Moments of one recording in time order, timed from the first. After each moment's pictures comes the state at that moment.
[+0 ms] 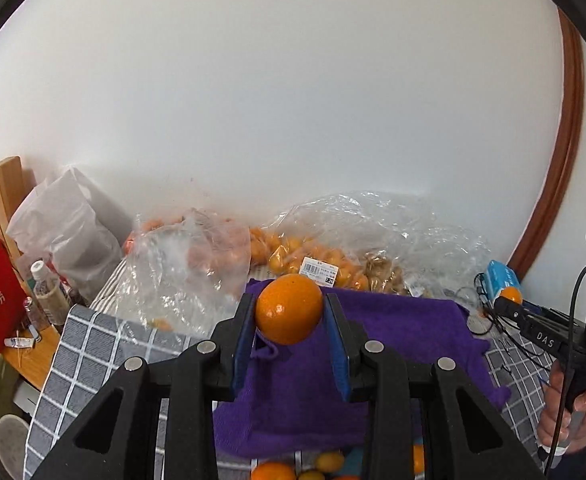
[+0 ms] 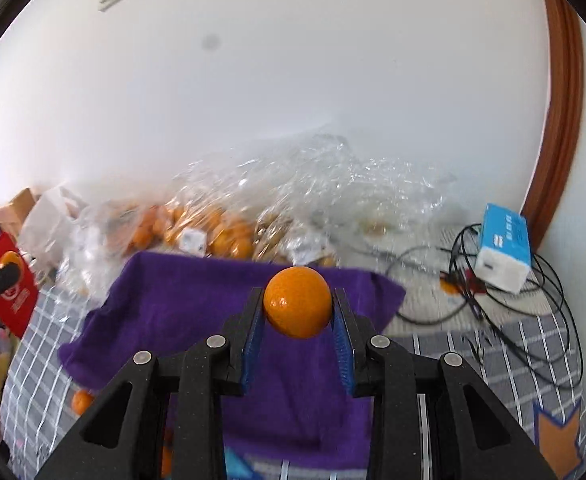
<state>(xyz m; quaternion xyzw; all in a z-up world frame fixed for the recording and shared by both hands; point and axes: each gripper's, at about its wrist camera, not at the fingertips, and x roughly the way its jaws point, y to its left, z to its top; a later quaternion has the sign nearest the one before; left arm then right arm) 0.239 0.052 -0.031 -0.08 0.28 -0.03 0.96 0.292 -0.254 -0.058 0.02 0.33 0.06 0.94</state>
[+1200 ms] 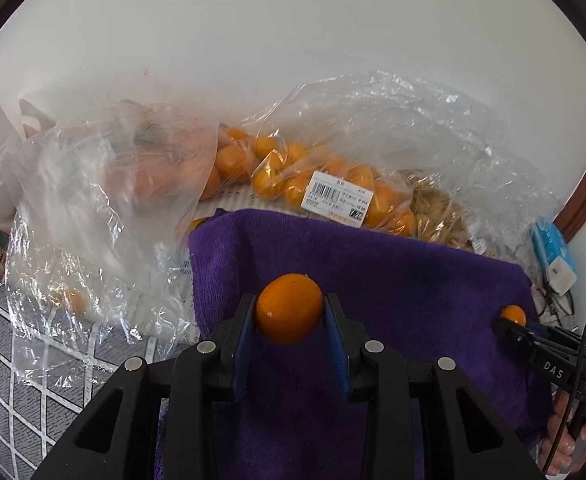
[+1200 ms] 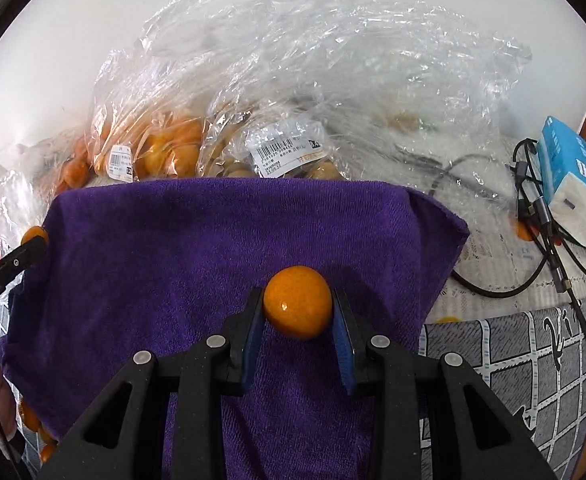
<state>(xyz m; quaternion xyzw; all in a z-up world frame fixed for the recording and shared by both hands) 0.356 0.020 -0.137 -0.07 0.42 -0.02 0.90 0.380 -0.258 -0.176 0.03 0.48 0.07 0.87</state>
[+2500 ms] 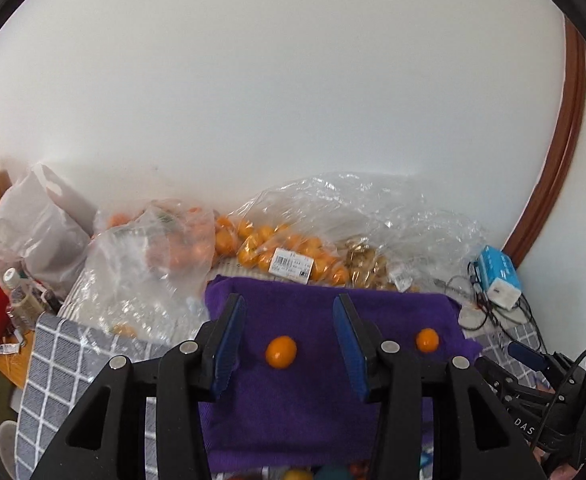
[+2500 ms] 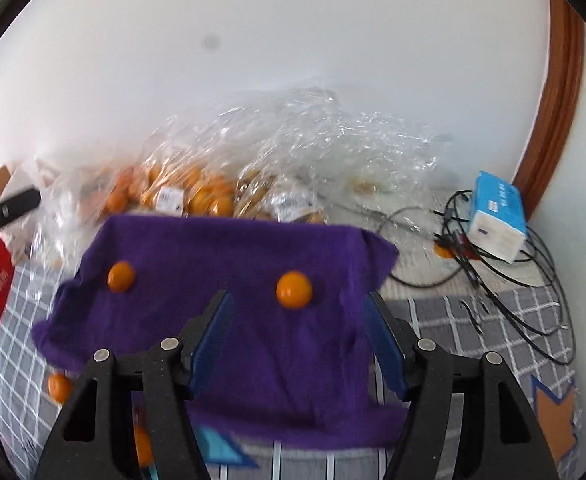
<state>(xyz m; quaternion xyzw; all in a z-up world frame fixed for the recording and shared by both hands) 0.266 0.021 -0.036 -0.06 0.32 -0.05 0.94 0.260 -0.245 -0.084 -0.01 0.38 0.03 0.92</state>
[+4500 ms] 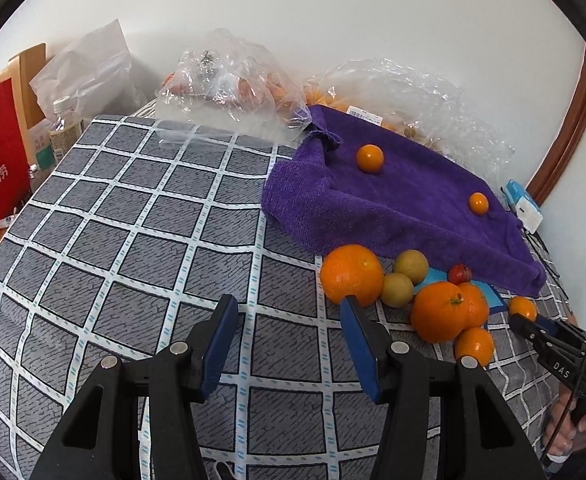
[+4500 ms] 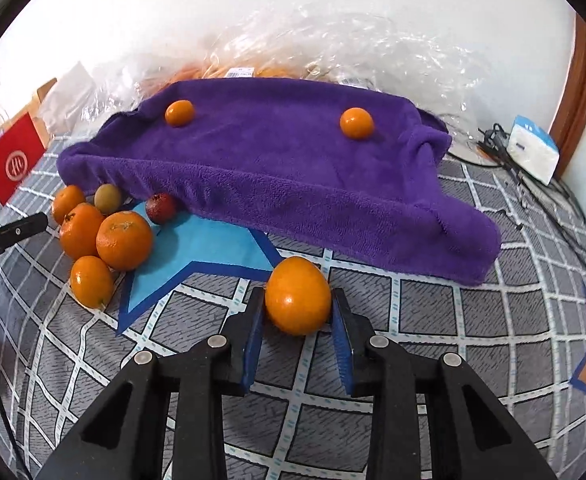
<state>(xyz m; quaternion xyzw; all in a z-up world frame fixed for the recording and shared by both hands) 0.153 0.093 -0.173 -0.12 0.40 -0.03 0.91 0.165 -0.239 -0.180 -0.04 0.42 0.11 0.90</state>
